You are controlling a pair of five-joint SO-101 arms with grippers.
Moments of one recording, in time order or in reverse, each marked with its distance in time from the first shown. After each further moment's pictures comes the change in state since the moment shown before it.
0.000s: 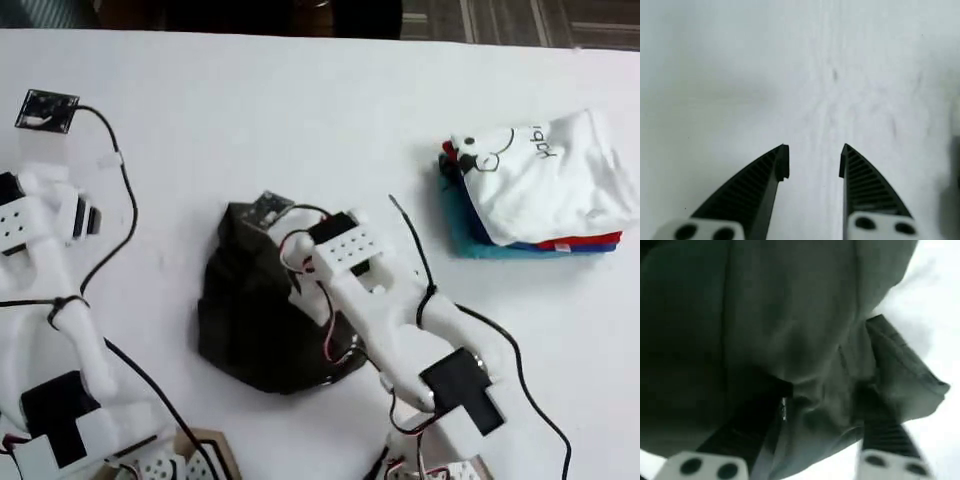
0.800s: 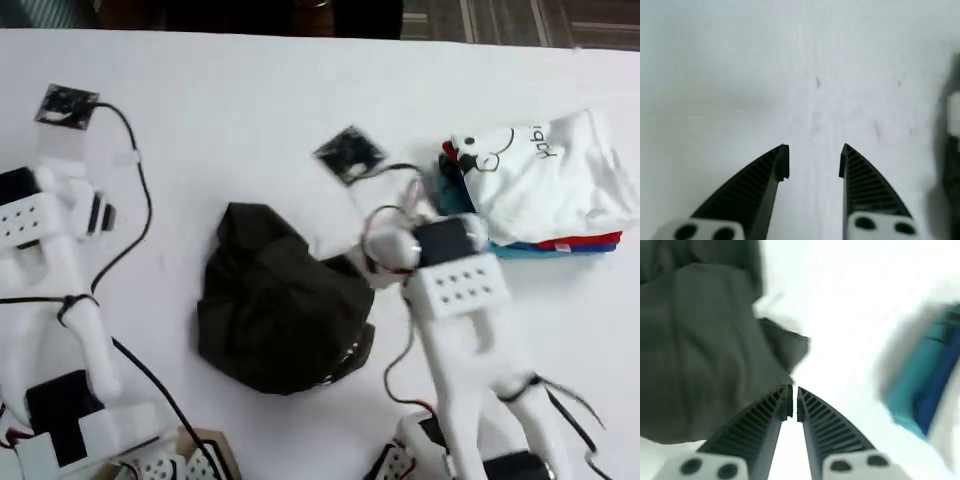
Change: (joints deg) left arm 4.9 0.0 0.0 0.0 0.0; right arm 17.8 -32.9 0.0 7.6 4.0
